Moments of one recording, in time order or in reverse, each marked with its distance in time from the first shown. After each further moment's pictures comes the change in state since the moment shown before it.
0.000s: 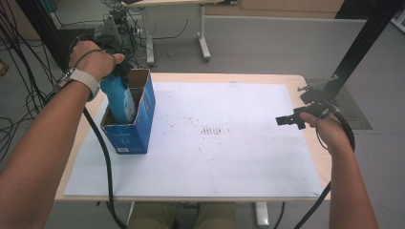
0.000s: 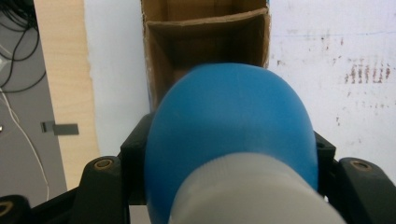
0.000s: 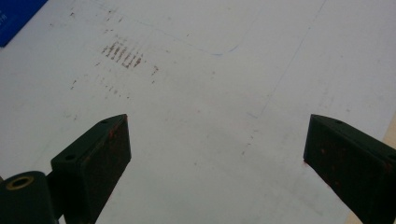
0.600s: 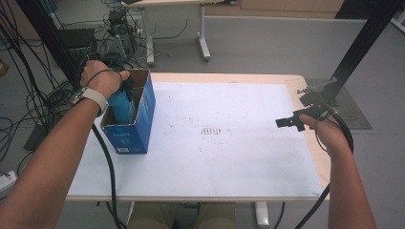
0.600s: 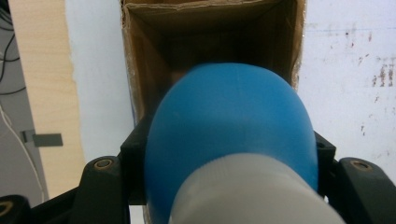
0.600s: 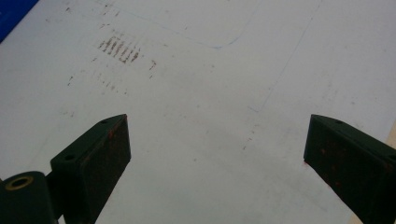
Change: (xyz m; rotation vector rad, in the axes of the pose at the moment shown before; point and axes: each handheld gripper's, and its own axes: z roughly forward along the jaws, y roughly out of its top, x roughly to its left) left arm 0.004 -0.005 0.050 -0.013 -0.009 -0.002; right arm -0.002 -0.003 0.005 0.013 0.002 0.012
